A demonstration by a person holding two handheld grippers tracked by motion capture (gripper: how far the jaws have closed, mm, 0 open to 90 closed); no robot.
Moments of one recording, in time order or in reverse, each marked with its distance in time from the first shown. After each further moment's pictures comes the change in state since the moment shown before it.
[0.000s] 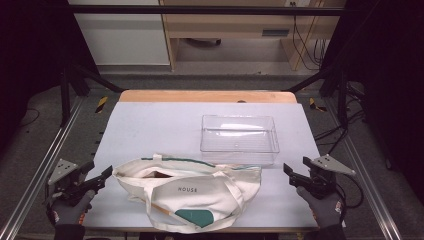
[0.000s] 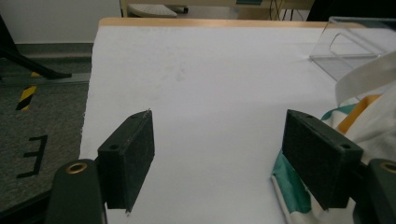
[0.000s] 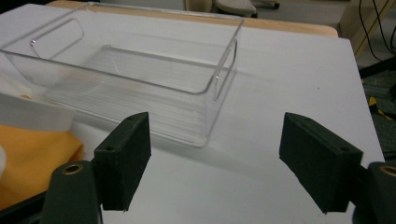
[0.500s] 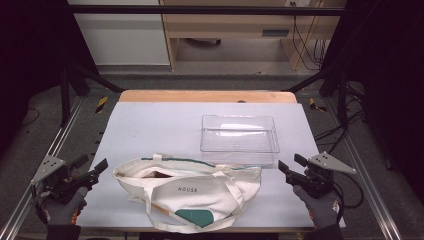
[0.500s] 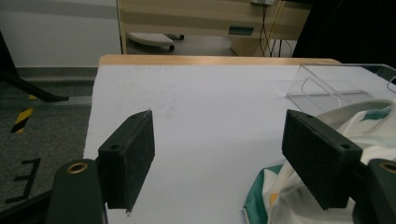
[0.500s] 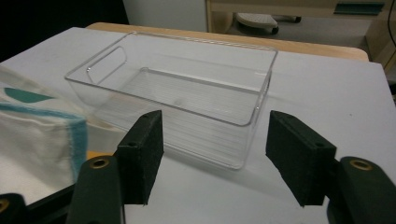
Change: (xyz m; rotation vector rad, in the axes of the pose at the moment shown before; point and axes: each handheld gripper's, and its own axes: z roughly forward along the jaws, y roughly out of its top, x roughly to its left) left arm -0.018 0.034 -0.029 -0.104 -0.013 -0.009; right arm 0.021 0.020 -0.011 -0.035 0.082 0.003
